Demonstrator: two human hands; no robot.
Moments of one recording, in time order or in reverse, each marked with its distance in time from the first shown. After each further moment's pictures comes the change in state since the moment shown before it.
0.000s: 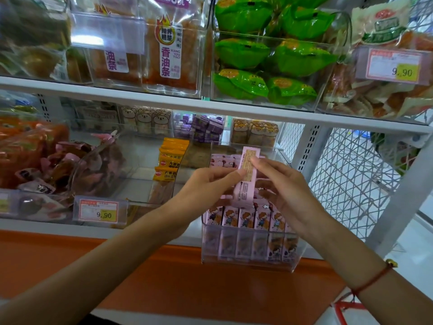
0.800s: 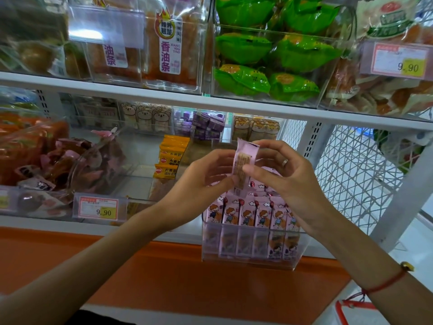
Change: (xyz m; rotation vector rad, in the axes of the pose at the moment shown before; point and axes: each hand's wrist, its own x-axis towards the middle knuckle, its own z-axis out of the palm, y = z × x) left_hand -0.001 -0.003 -0.010 0.293 0.028 0.298; right_hand -0.010 -0.010 -0.002 -0.146 -0.107 -0.370
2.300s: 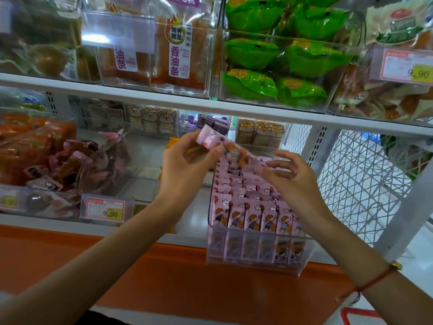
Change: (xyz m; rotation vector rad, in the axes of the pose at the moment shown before) left_hand 0.004 0.009 -0.013 -0.133 0.483 -0.064; right_hand 0.013 0.023 -0.003 -0.239 0.216 0.185
